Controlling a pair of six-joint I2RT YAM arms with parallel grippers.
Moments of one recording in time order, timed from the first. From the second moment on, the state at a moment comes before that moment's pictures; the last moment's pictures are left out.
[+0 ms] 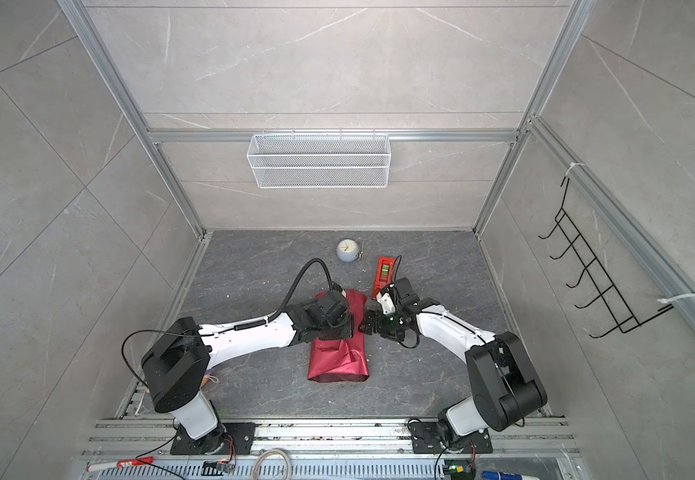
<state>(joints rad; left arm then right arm) -0.97 1.72 1.14 -0.34 -0.02 -0.86 0.39 1.49 0.84 -0.48 -0.45 0.47</state>
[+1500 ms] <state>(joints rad) -0.96 1.76 1.17 -0.31 0.04 -0.86 0.38 1.50 0.82 -0.45 -0.49 0.47</state>
